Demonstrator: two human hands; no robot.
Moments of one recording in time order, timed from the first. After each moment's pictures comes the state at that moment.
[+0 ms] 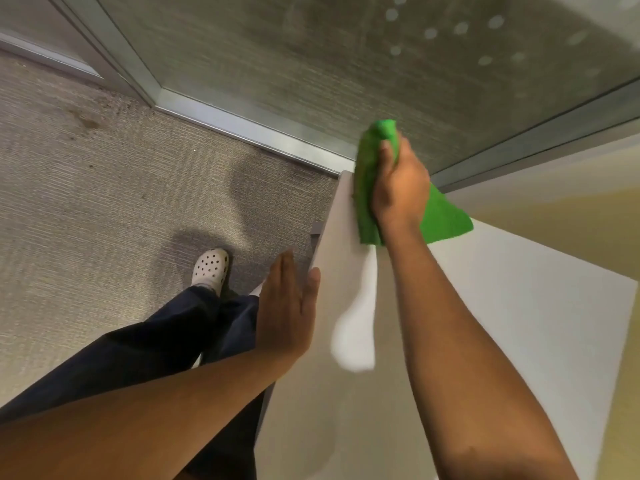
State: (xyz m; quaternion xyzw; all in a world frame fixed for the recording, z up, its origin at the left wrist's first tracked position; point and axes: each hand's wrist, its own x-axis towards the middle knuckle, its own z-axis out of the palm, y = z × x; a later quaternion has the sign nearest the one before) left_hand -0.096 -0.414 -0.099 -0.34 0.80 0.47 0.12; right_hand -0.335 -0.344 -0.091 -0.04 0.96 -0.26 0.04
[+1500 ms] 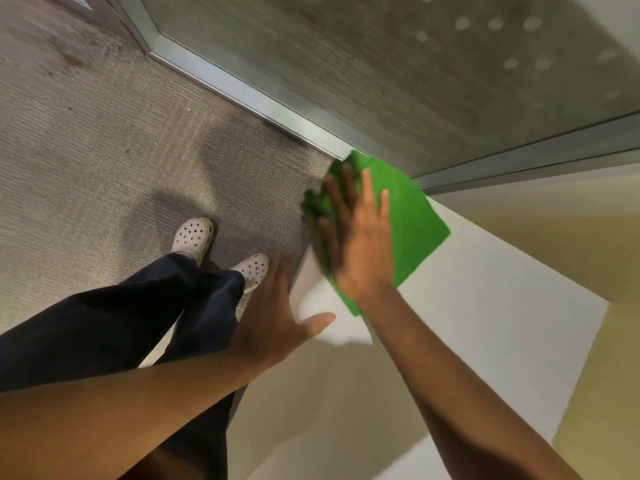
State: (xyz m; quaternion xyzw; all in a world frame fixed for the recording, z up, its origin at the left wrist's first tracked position) left_hand -0.060 -0.412 -0.112 -0.30 0.79 0.51 0.17; right_hand -0.233 -0.326 -0.098 -0.36 0.92 -0.10 0.09
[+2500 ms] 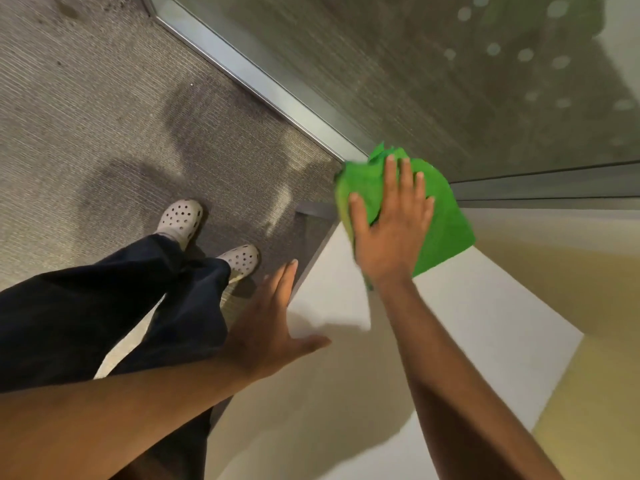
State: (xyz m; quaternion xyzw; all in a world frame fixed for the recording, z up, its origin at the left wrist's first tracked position) left_hand -0.046 -0.409 -0.124 -0.25 0.80 0.51 0.19; right_hand -0.272 -0.337 -0.094 -0.20 0.98 -0.07 0.08
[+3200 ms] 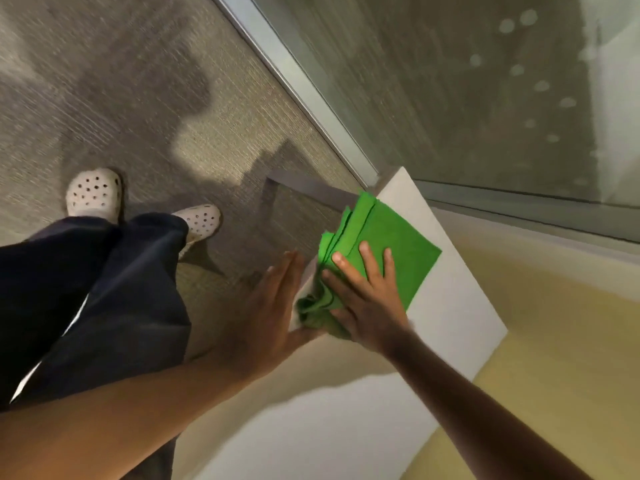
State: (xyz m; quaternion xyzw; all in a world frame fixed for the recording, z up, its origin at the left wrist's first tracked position) left_hand -0.032 -0.409 -0.115 -0.21 0.79 0.56 0.12; right_hand -0.212 -0.242 -0.091 -0.61 0.77 0.04 0.17
